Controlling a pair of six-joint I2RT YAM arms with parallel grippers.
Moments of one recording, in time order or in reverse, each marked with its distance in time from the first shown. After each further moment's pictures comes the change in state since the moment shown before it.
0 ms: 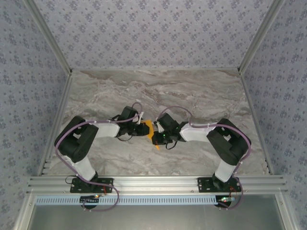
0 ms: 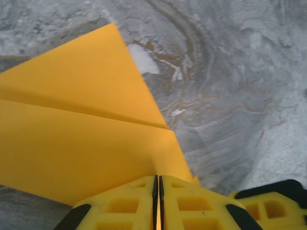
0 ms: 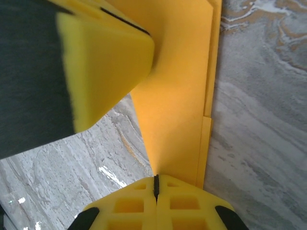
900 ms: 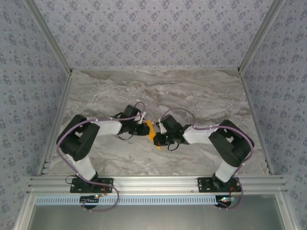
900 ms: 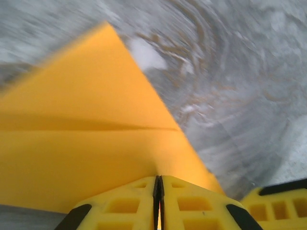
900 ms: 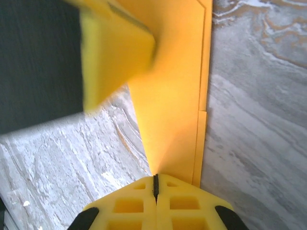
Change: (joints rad) left arm 0.019 0.045 0.084 -0.142 -0.054 0.121; right arm -0.018 -0.037 -0.098 0.105 -0.020 -0.017
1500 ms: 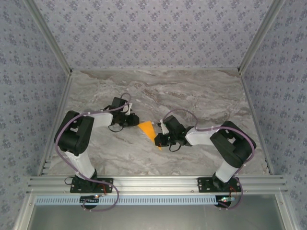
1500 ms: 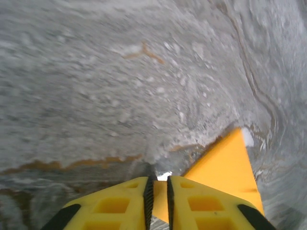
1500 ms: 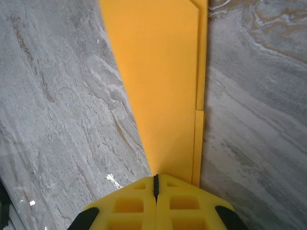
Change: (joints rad) left arm 0.206 0.032 0.061 -0.048 0.016 -0.021; right arm -0.010 -0.016 -0.050 0.073 -0.030 0.008
